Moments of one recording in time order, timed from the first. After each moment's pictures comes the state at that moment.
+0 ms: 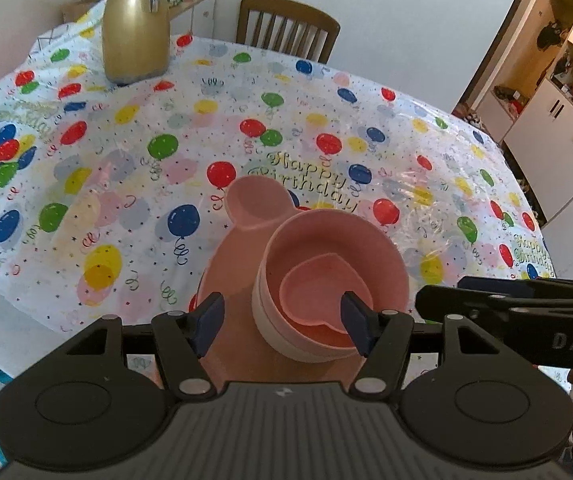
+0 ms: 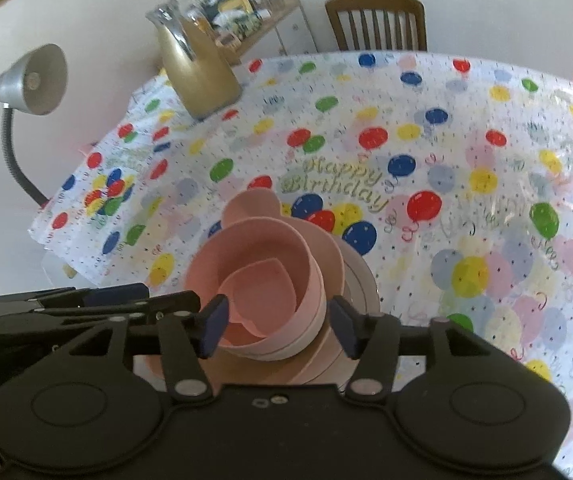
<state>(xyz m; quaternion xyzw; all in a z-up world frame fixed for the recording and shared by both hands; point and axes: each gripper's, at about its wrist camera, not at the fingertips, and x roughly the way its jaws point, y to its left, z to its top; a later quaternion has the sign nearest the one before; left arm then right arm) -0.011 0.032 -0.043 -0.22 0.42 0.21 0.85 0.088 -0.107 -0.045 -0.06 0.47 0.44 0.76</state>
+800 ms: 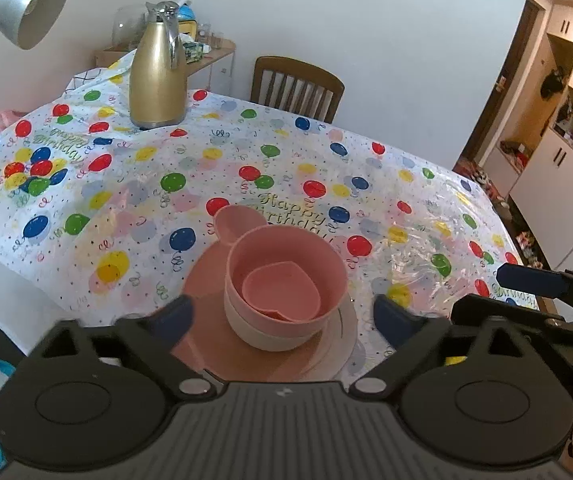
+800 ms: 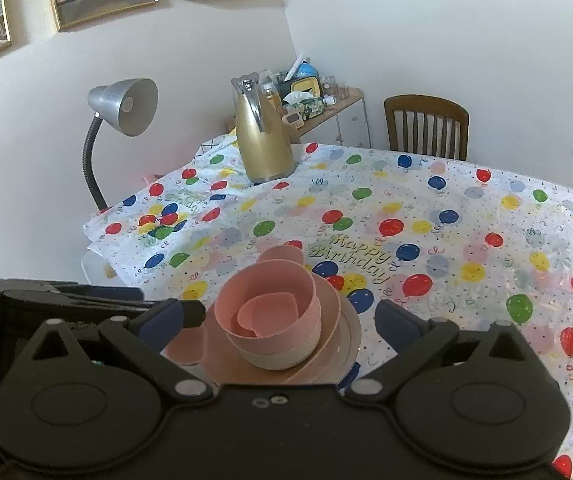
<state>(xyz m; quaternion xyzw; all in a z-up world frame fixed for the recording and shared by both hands) -0.048 -0.045 -0.011 -0.21 0.33 0.27 0.88 0.059 -0.188 -0.005 -0.07 0.32 0.54 0.78</state>
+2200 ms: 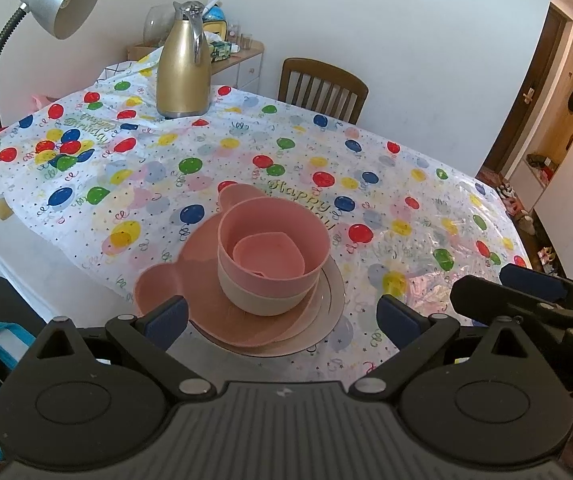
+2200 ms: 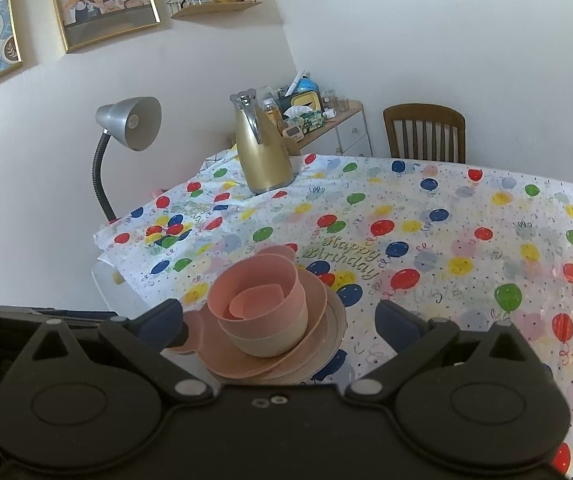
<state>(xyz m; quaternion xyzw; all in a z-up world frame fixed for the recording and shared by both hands) -0.056 -0.098 -0.010 -0.22 0.33 0.31 0.86 0.064 -0.231 -0.013 -0.04 0.30 0.55 0.78</state>
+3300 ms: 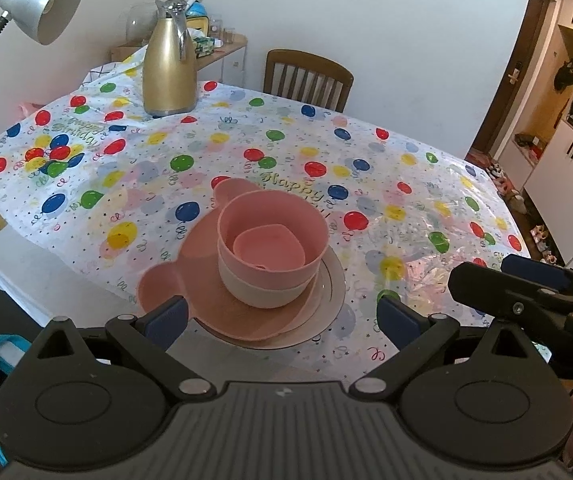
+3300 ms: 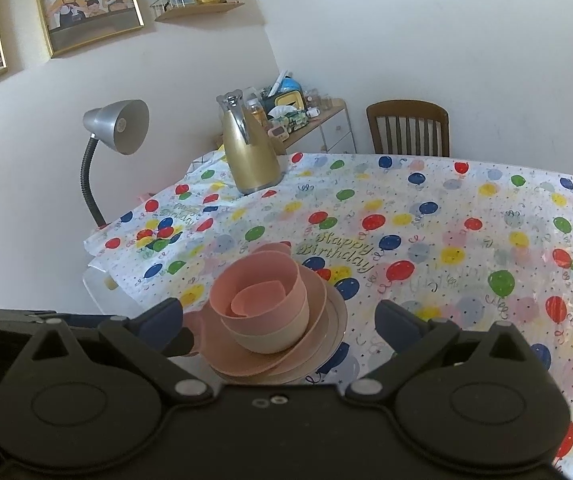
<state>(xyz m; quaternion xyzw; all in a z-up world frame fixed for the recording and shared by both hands) -0.063 -0.096 -0.009 -0.20 0.35 0.29 0.87 0.049 -0.231 -0.012 -0.03 0.31 0.52 0.79</state>
